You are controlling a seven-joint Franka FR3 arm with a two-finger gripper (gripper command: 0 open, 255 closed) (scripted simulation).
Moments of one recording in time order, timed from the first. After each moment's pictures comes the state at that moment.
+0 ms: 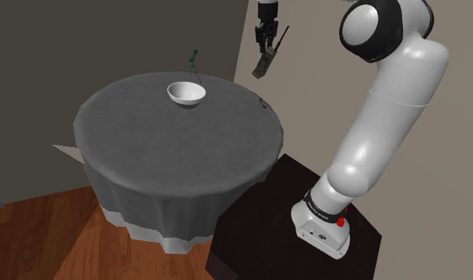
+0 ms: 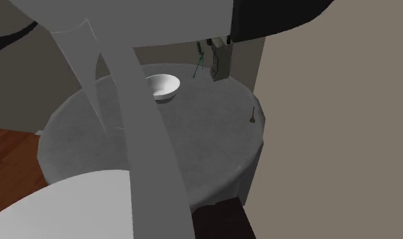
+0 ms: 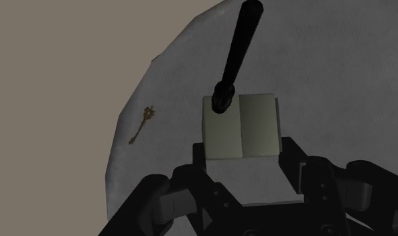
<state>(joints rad) -0.09 0.17 -0.29 -1.43 -0.15 1.46 -0.44</state>
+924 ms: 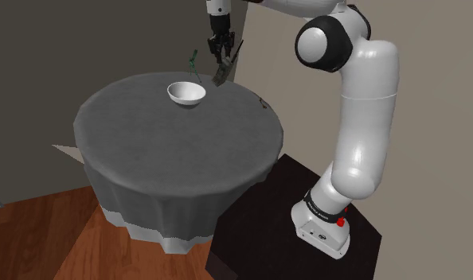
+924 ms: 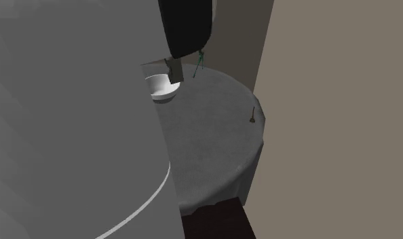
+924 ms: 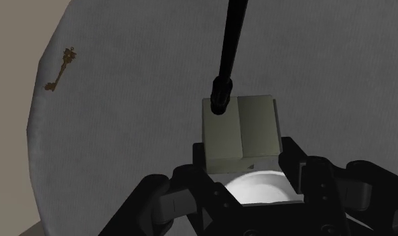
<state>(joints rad) 0.03 0.46 -0.19 -1.18 -0.08 1.45 -0.21</state>
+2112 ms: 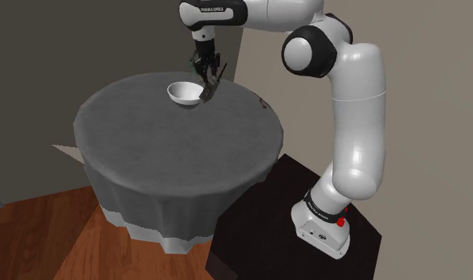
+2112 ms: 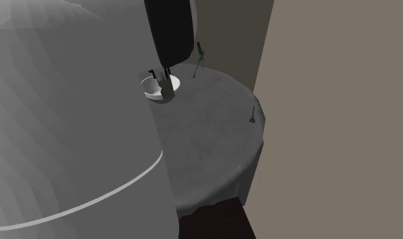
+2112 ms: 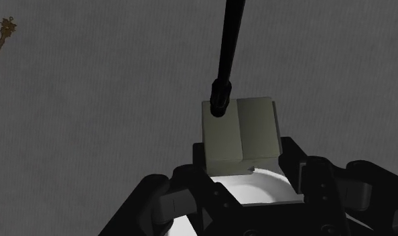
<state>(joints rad) 0.07 0.56 -0.17 -1.25 -0.07 1.62 -0.13</state>
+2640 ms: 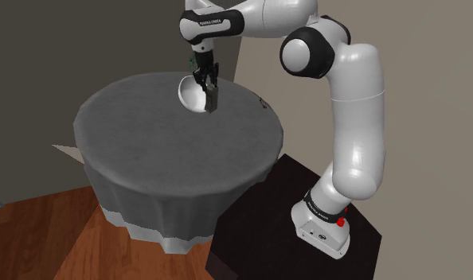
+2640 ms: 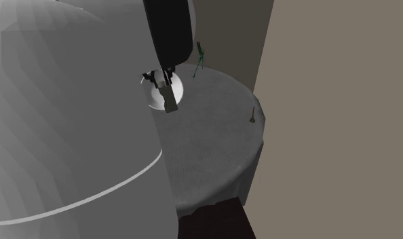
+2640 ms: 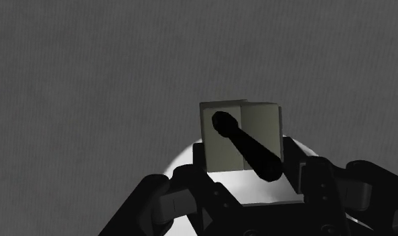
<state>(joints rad) 0.07 0.57 -0.17 -1.34 -0.06 1.72 -0.12</state>
